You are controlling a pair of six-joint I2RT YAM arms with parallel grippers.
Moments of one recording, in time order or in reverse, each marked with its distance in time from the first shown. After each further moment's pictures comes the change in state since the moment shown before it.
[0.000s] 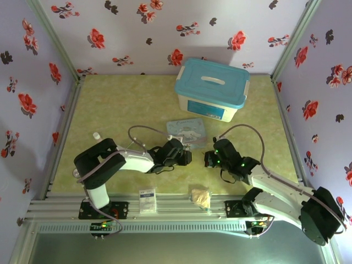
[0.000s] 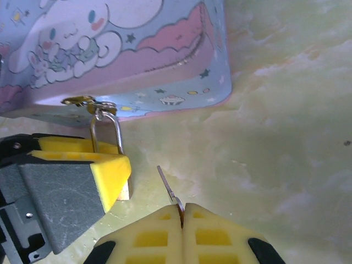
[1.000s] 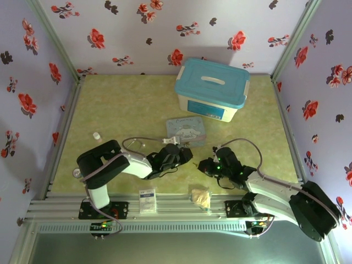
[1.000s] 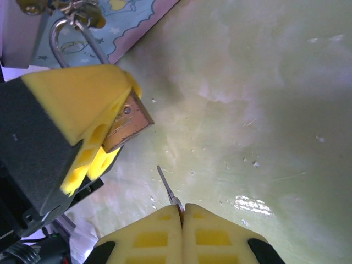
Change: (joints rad) left arm -0.028 0.018 -0.120 0.370 -0.093 -0.372; right arm -0.030 0.064 -0.229 0.406 -0.336 0.376
